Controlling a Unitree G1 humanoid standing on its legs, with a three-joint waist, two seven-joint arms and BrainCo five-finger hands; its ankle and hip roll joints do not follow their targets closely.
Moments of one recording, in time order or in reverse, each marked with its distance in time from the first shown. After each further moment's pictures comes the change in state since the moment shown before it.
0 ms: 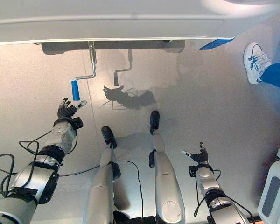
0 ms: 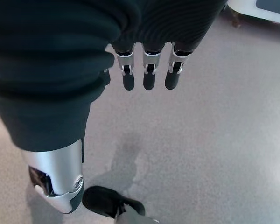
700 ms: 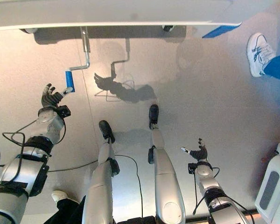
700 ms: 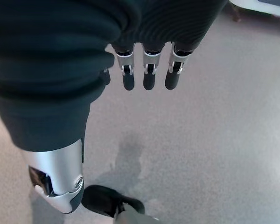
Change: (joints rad) left arm -0.114 0.115 -0.007 0.001 -0.024 -0.001 0.000; right arm 0.011 -0.001 0.004 -0.081 0.038 -0.029 0.001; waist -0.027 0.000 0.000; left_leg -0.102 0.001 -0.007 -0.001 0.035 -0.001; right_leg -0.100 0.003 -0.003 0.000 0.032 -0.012
